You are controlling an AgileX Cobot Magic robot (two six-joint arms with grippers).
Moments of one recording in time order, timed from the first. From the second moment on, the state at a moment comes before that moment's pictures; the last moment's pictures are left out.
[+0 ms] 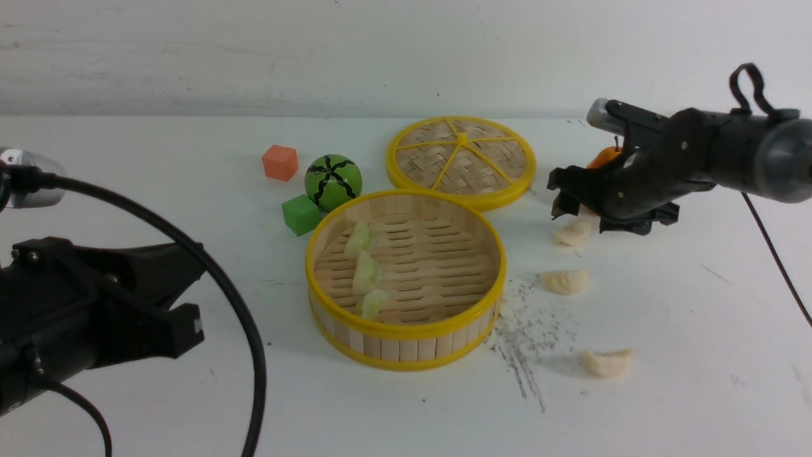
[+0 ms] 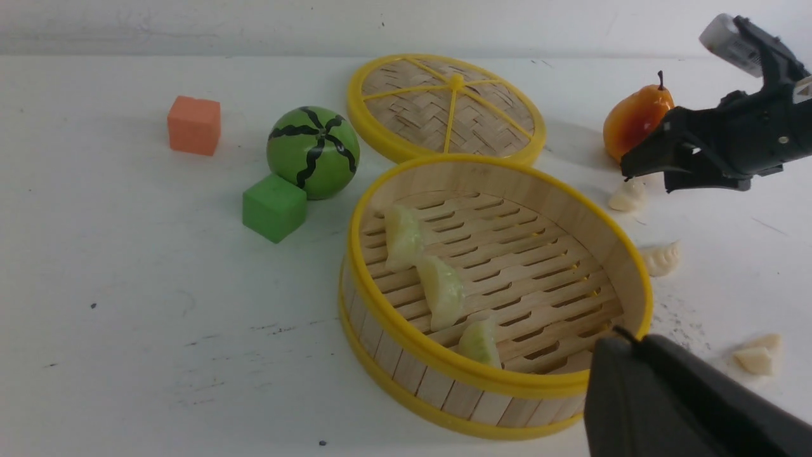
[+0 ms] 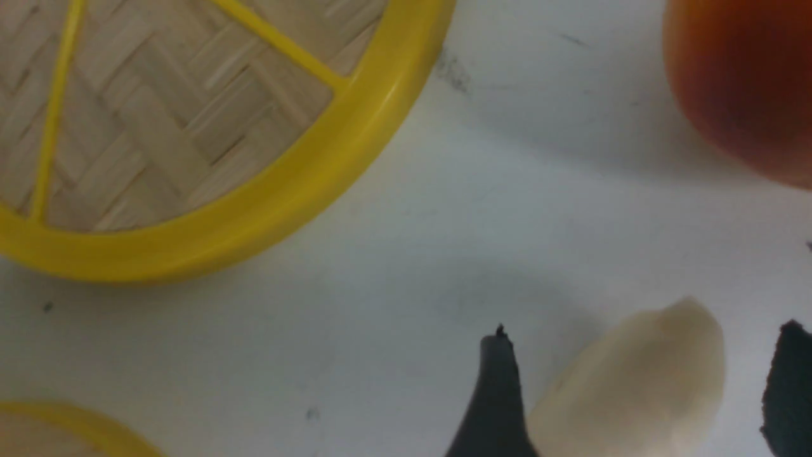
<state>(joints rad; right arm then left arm) 0.15 2.18 -1.65 0.17 0.41 0.35 -0.47 0.82 -0.56 0.13 0.10 -0.36</state>
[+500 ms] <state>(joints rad) 0.15 2.24 -1.72 0.12 0.51 0.31 -0.47 0.84 -0.56 0.13 0.11 -0.36</state>
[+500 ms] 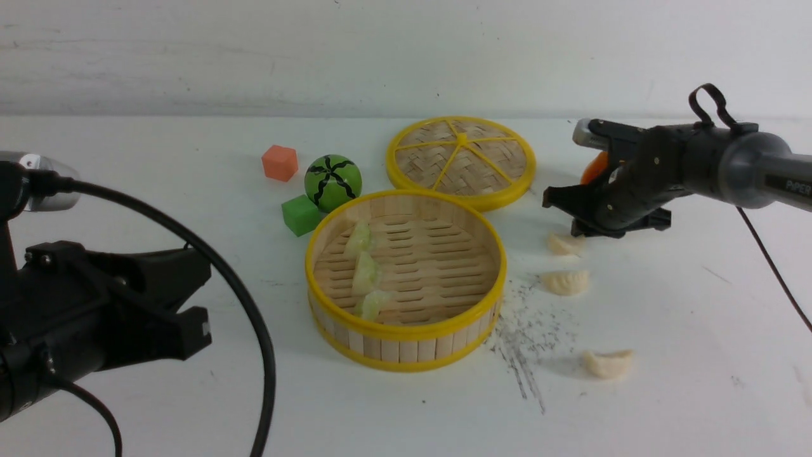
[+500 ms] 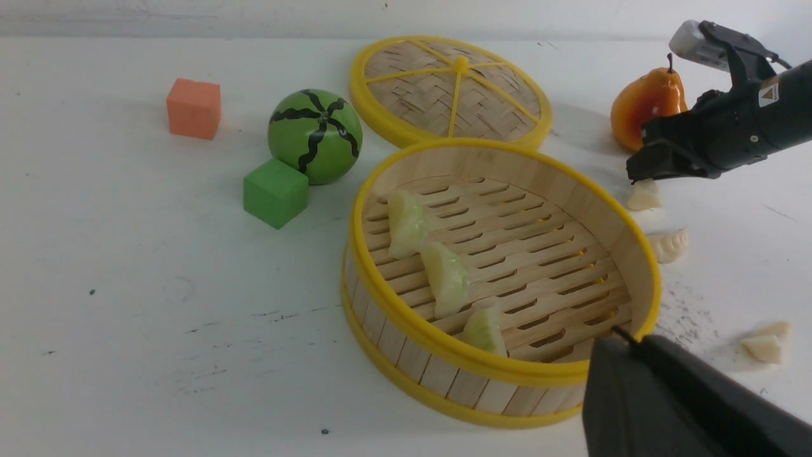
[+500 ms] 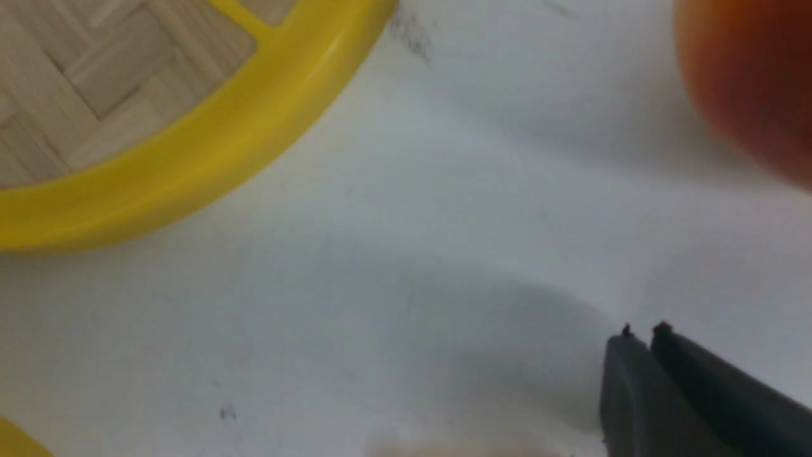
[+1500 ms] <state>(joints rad) 0.18 2.27 -1.72 0.42 0.41 -0.02 -0.47 0.84 -0.56 0.13 0.11 -0.36</state>
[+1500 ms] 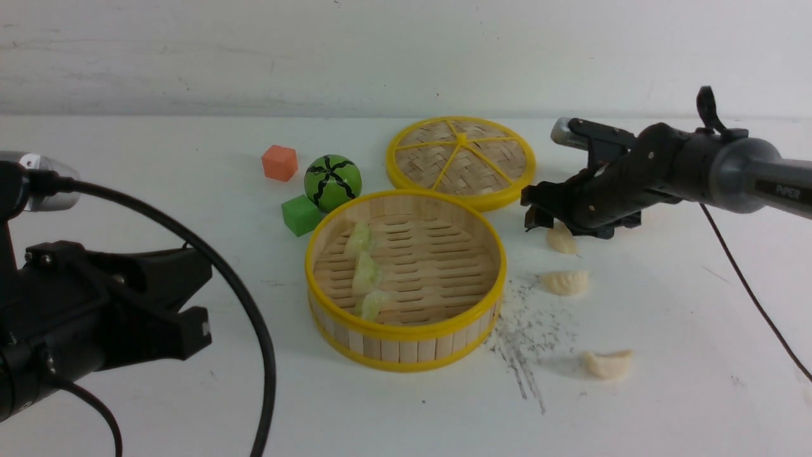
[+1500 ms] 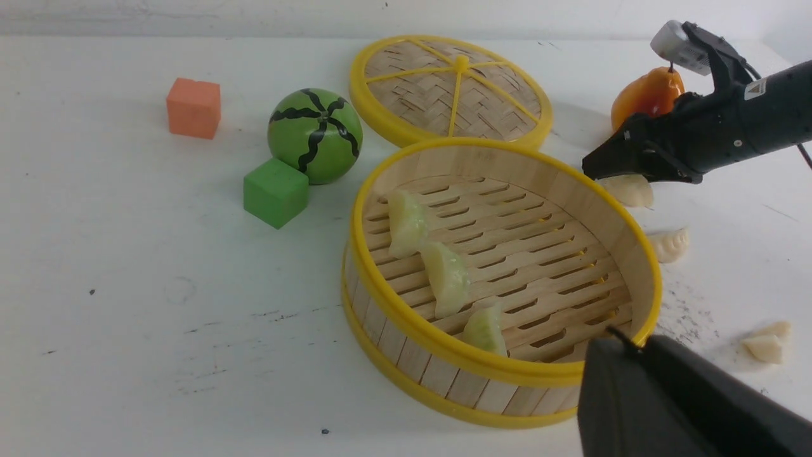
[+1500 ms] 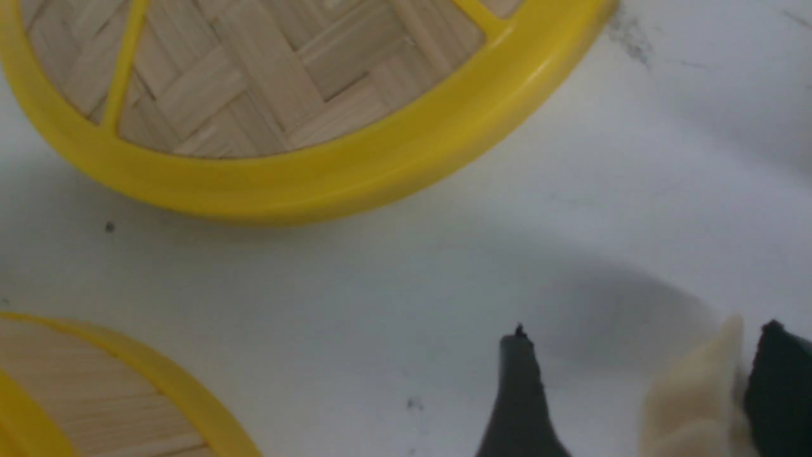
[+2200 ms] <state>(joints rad) 0.21 2.19 -1.72 0.40 0.48 -0.28 -0.47 0.84 -0.56 0.13 0.11 -0.36</state>
